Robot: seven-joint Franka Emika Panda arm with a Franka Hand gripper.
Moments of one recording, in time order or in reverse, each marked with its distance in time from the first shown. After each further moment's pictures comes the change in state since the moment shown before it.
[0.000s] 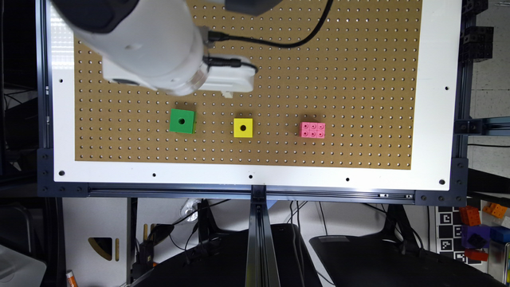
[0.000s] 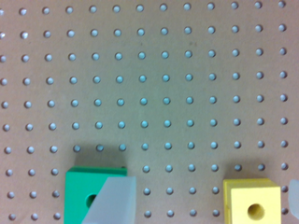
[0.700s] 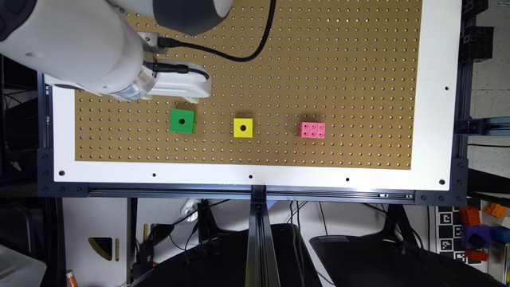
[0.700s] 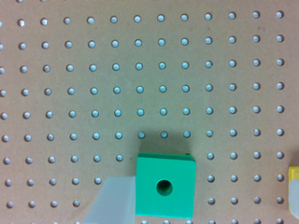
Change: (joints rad) arm -0.096 0.041 -0.011 0.056 -0.006 0.000 -0.102
